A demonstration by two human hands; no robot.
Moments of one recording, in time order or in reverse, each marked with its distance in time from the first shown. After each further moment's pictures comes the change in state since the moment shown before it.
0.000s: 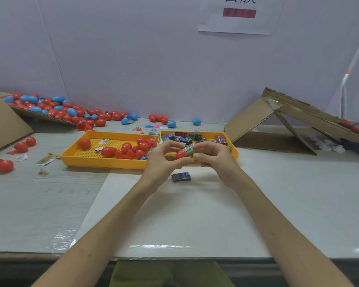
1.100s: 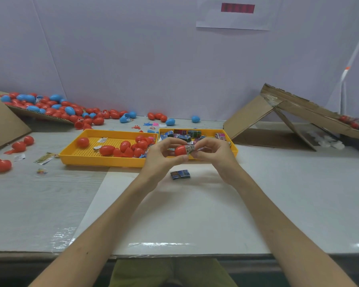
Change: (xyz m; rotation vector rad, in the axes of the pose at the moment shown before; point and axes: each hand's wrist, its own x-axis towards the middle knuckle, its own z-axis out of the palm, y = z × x) left_hand 0.002 -0.001 -0.003 -0.043 -0.043 0.058; right_hand 0.001 0.001 0.000 -0.023 0.013 -0.124
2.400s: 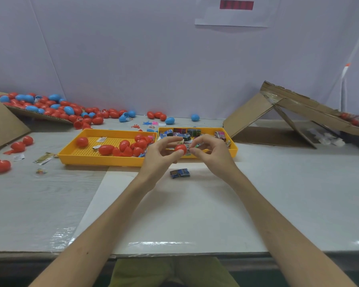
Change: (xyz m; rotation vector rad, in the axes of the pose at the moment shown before) left_hand -0.002 0.001 0.002 -0.030 0.042 -0.018; right_hand 0.003 0.006 0.006 -0.378 0.078 -0.149
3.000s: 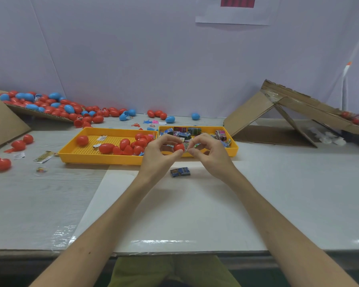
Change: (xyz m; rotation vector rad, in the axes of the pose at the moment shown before) left_hand 0.002 -0.005 -0.002 0.213 0.065 0.138; right_hand -0.001 0.002 0.005 -0.047 -0.041 -0.012
